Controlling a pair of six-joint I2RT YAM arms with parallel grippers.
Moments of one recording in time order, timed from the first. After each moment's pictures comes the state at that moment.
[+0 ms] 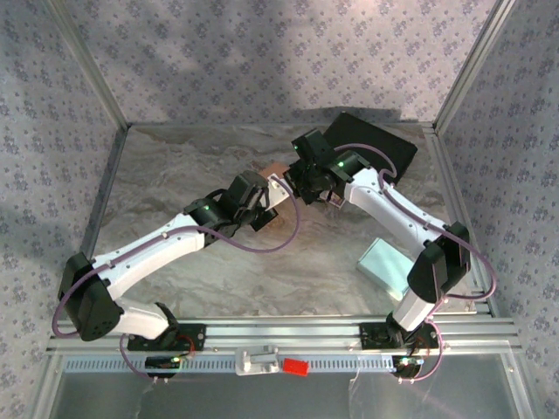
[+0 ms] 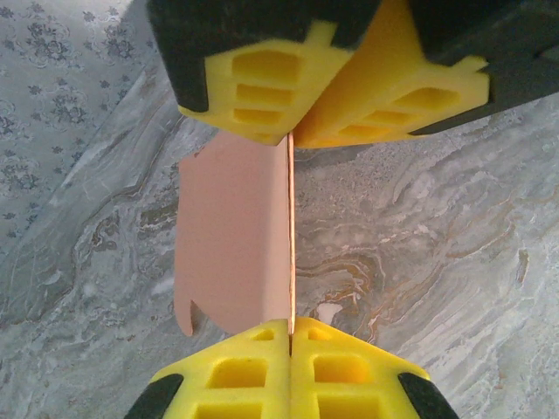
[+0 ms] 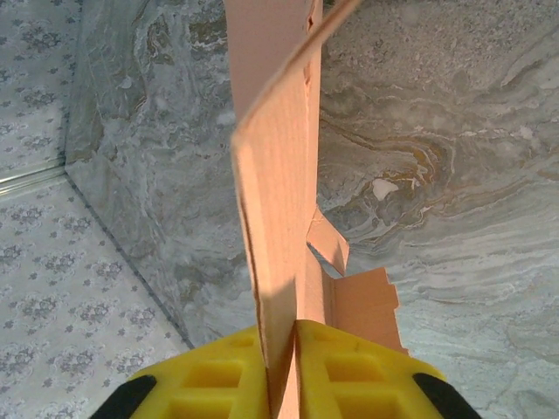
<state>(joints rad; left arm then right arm) -0.87 1.37 1.15 -0.49 -0.24 0.29 0.66 1.66 1.59 -0.83 -0.08 1.52</state>
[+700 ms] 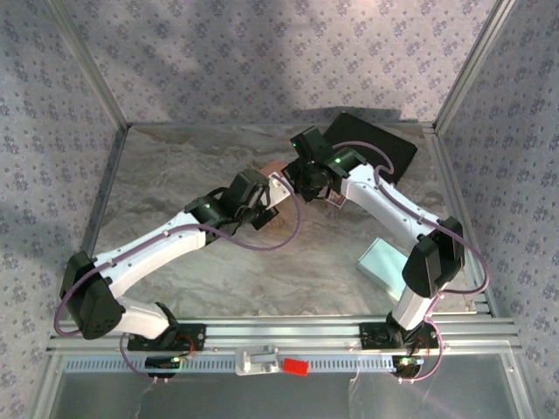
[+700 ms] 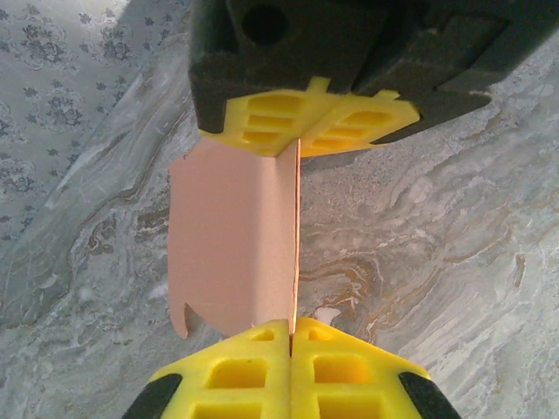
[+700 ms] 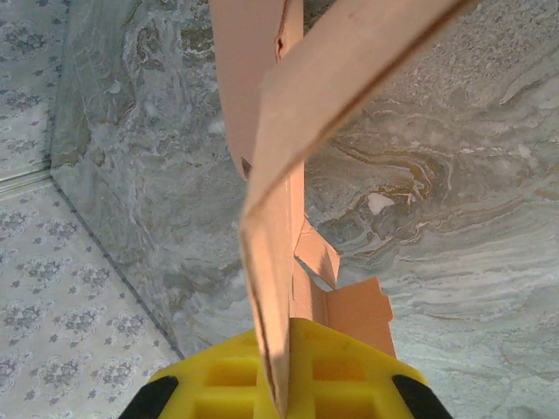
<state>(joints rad) -0.86 1.38 1.17 -0.49 -0.24 0.27 0.65 1.70 1.62 -0.84 -0.08 1.48</state>
